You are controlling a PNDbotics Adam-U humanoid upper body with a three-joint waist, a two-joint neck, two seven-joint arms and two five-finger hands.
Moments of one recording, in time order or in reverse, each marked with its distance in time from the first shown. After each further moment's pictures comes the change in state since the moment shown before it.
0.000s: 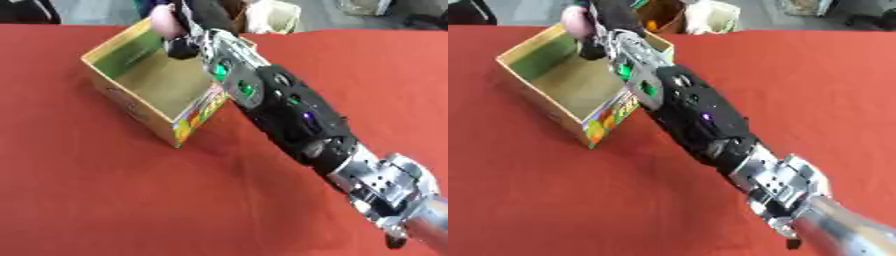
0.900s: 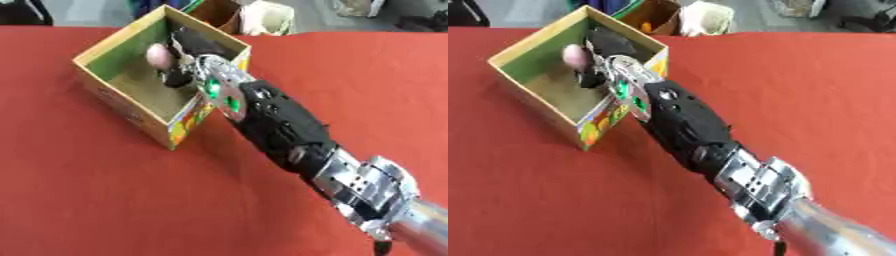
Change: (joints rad) left arm -0.007 0.000 0.000 0.000 0.002 -0.001 -0.003; right arm -0.026 0.026 0.001 0.174 0.065 -0.165 0.182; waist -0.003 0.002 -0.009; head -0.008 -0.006
